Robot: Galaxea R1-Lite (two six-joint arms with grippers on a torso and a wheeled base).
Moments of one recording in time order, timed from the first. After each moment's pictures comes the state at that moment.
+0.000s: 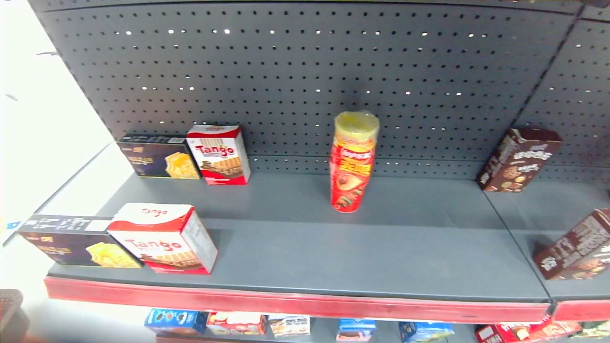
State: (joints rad) left arm 0.00 0.01 0.00 0.00 0.04 -0.02; right arm 0.00 0.00 0.00 0.00 0.03 0.00
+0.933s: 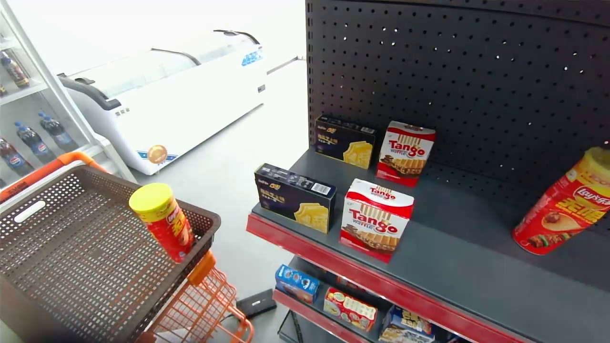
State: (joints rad) left arm 0.00 0.01 0.00 0.00 0.04 -0.02; right arm 0.00 0.00 0.00 0.00 0.03 0.00
